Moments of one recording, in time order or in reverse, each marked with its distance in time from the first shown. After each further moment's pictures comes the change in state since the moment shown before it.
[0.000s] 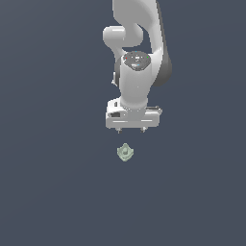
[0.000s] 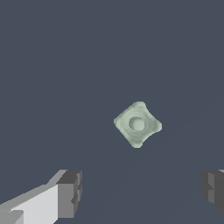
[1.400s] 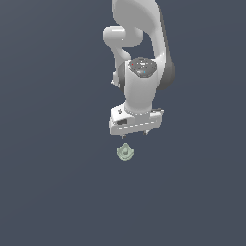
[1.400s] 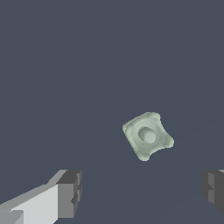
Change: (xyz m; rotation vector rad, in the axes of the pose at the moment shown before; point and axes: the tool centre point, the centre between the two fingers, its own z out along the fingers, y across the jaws) arm 0.011 -0.013 0.010 0.000 -0.005 -0.192
